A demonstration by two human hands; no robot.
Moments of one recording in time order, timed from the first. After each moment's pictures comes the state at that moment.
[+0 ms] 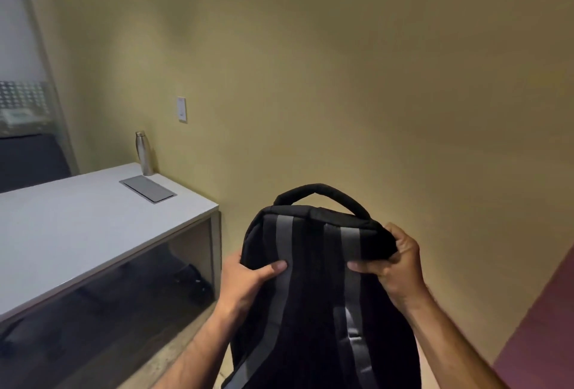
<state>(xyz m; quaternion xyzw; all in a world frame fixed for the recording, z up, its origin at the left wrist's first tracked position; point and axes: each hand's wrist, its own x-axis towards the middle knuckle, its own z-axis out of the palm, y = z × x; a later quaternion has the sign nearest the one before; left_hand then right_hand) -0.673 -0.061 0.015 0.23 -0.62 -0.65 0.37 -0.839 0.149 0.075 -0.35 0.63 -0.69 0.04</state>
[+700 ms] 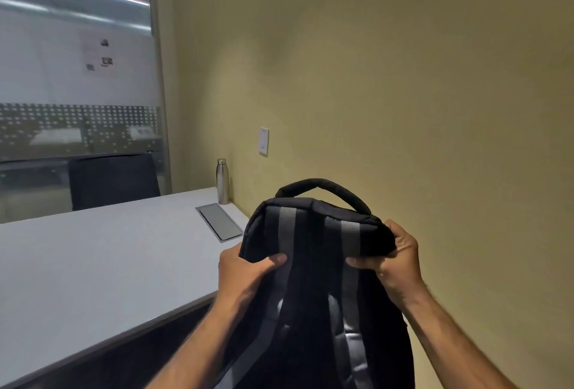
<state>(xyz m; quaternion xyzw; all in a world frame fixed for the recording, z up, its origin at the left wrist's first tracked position) -0.755 -0.369 0.058 0.34 -0.60 -0.52 0.51 -0.975 -0.229 0.109 -0.45 0.54 -0.69 0.14</state>
